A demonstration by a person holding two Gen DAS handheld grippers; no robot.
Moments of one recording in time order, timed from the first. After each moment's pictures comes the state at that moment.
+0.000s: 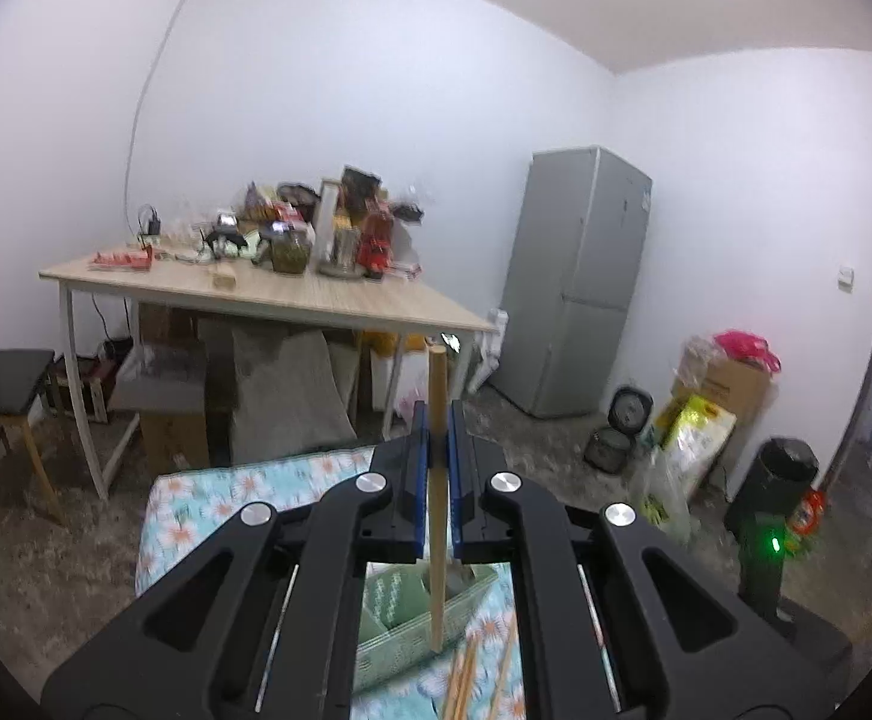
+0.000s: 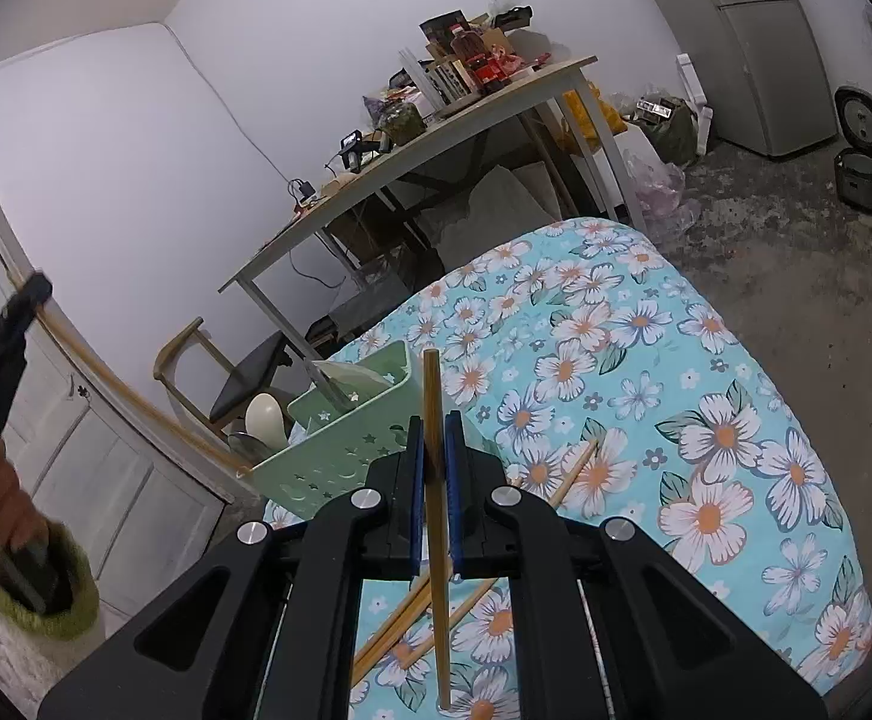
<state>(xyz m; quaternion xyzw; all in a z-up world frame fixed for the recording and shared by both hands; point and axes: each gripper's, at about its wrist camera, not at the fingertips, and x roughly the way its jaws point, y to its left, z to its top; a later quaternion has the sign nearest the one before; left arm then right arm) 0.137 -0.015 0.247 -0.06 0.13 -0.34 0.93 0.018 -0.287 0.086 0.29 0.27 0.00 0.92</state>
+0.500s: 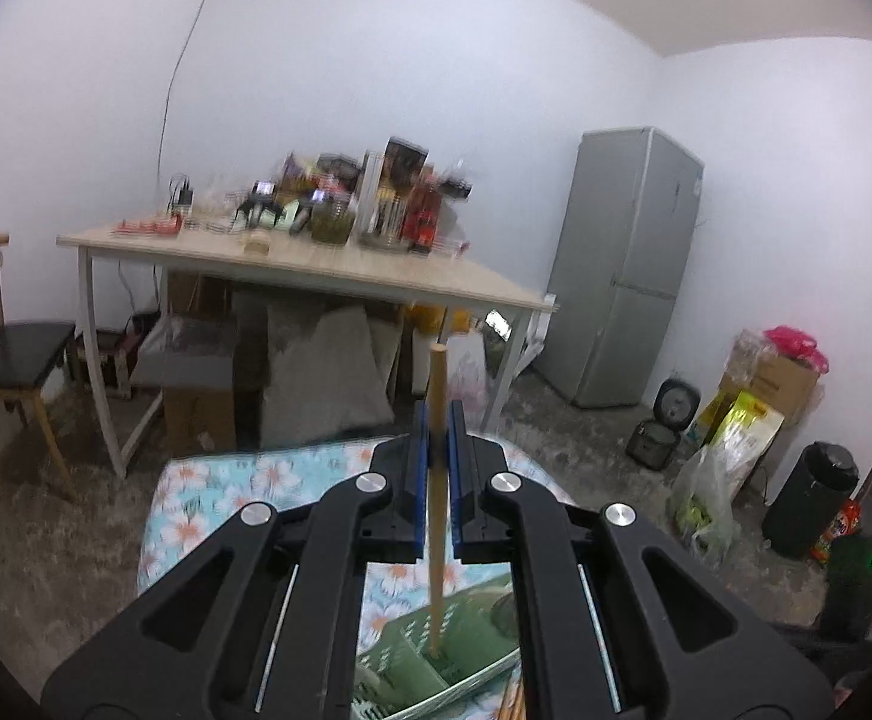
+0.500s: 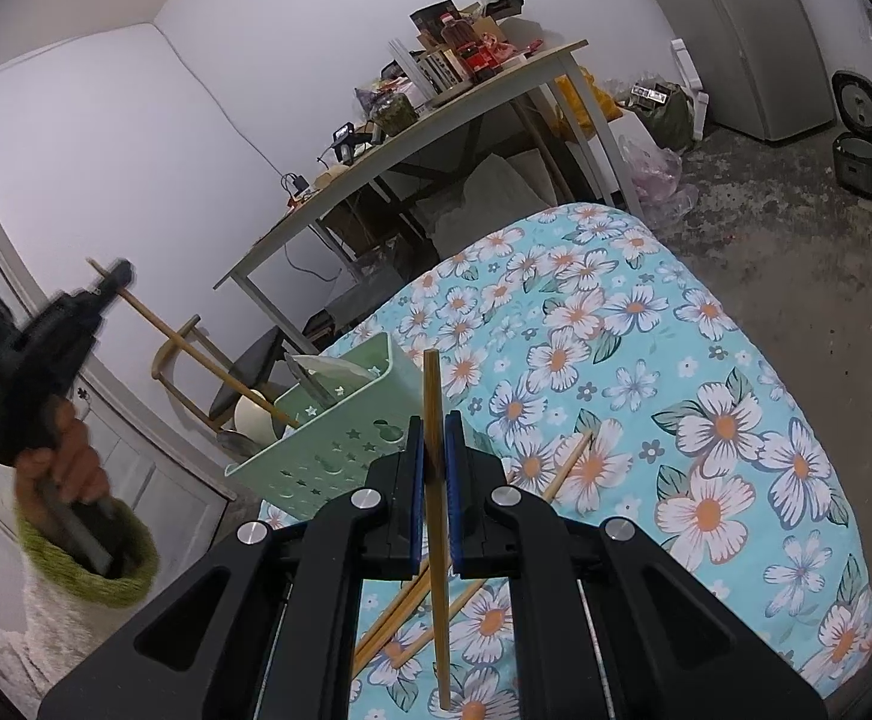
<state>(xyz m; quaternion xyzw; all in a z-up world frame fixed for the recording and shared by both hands) 0.214 -0.045 0.194 -0.06 0.18 -0.30 0.93 0.024 -0.295 0.074 0.30 0.28 0.00 0.91</state>
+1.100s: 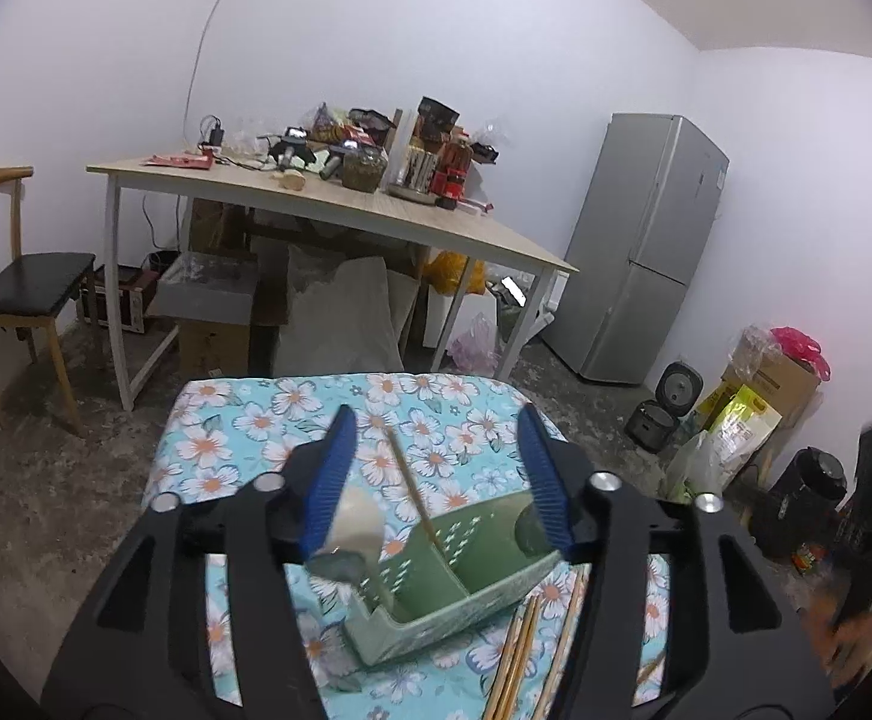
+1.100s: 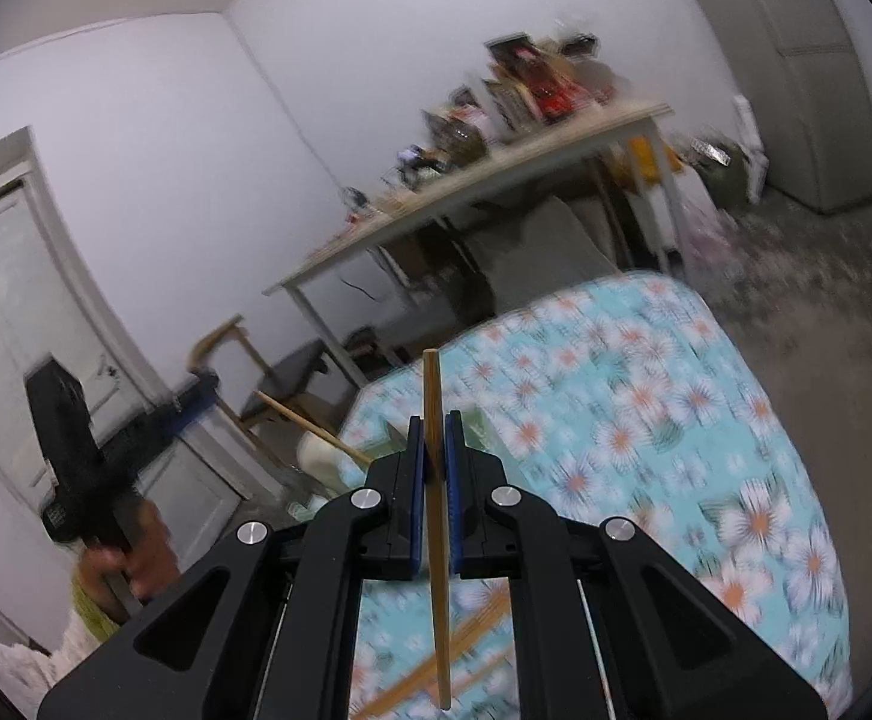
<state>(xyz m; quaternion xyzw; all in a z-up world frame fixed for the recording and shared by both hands) 0.189 0.000 0.151 -0.09 0.22 -0.28 0.93 0.046 -0.269 0.154 0.24 0.22 0.07 0.94</state>
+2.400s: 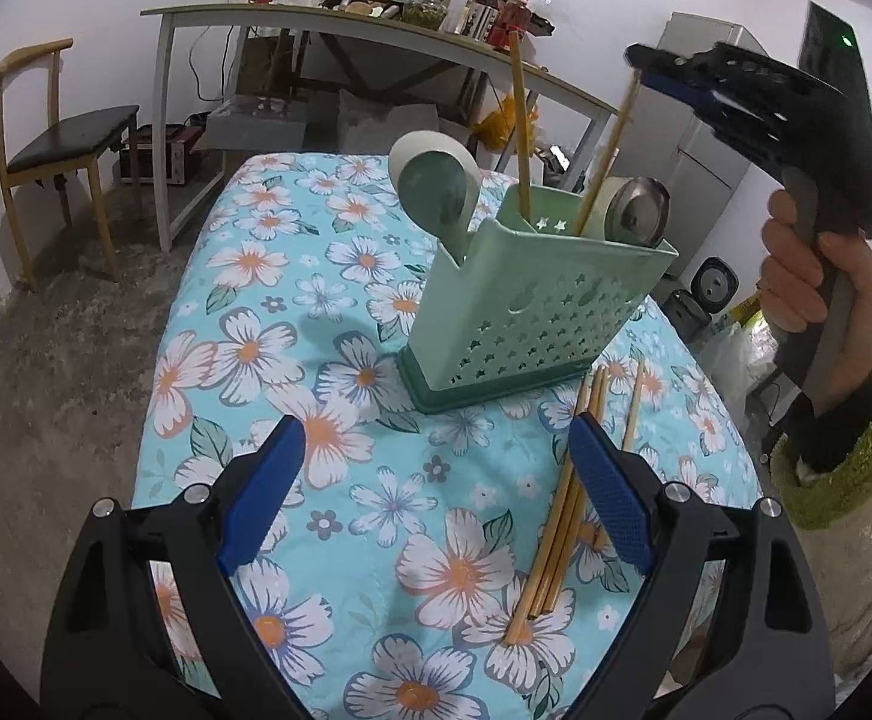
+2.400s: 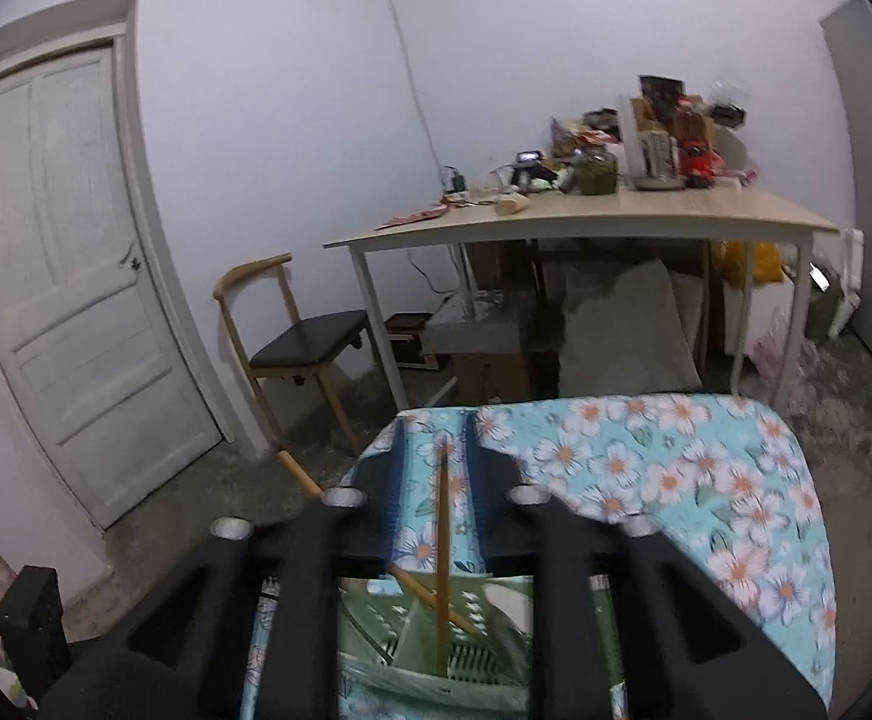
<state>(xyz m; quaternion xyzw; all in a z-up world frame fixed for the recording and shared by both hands) 0.126 0.033 0.019 -0.07 0.39 -0.25 0.89 0.169 -0.196 0.160 0.10 0.22 0.12 0.96</state>
